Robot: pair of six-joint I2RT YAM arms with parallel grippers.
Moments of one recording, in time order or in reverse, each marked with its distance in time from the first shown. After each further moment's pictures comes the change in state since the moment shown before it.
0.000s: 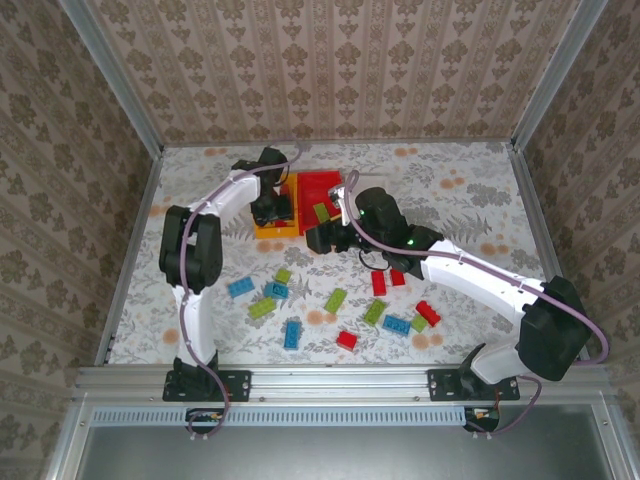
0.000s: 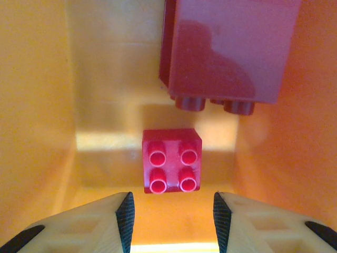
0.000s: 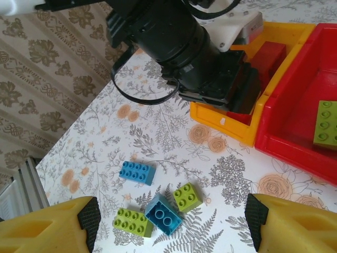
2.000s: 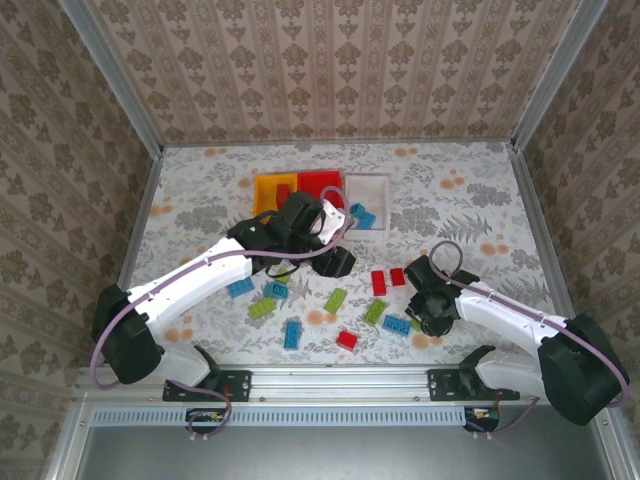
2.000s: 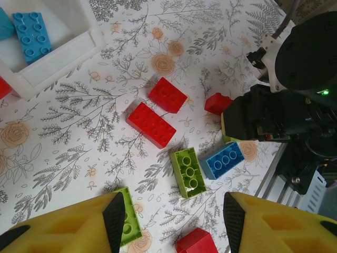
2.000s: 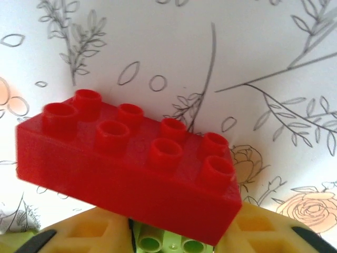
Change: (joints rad) left arm -0.491 -0.661 -0.469 0.311 0.301 0.247; right arm -0.193 -0.265 -0.547 -0.650 0.220 1.000
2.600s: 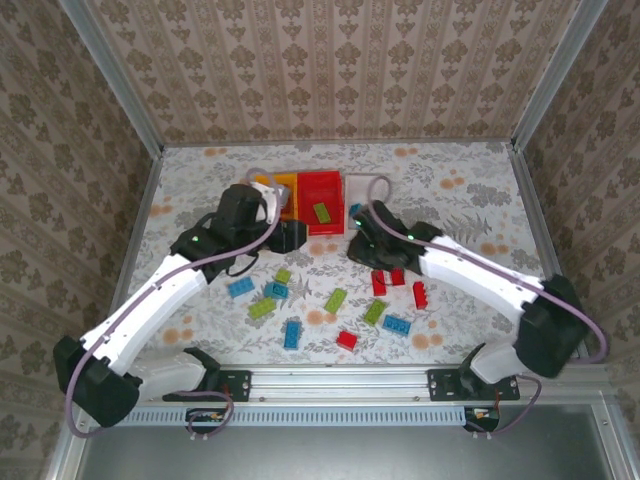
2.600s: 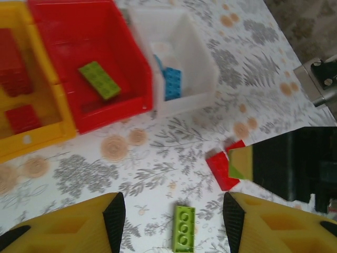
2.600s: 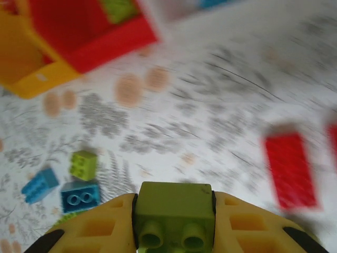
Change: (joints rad) left arm 0.261 -0.276 -0.141 0.023 -0.154 -0.187; right arm 0.189 0.337 0.626 0.155 0.066 -0.438
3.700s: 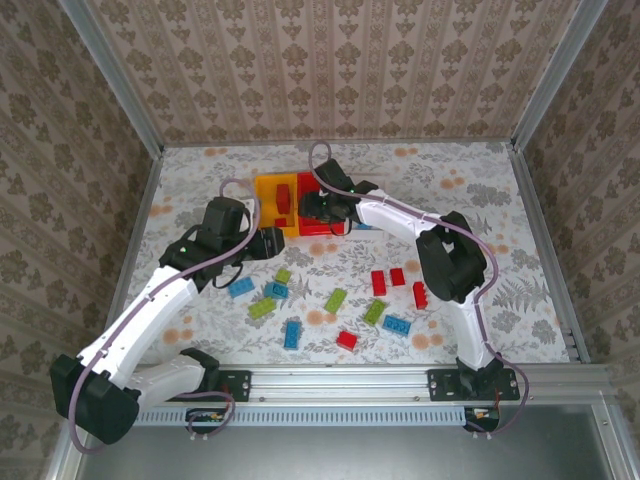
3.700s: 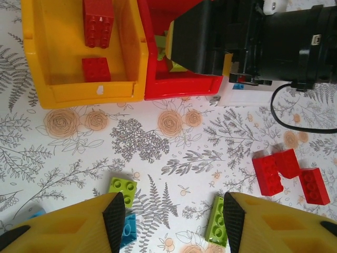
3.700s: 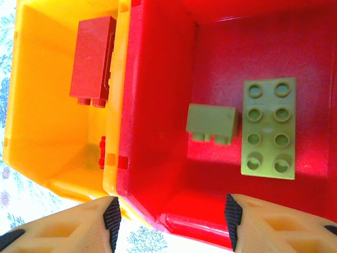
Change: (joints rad) left arm 0.101 -0.072 -0.114 -0.055 -0.063 -0.094; right arm -0.102 0.627 0.557 0.159 -0.134 -0.290
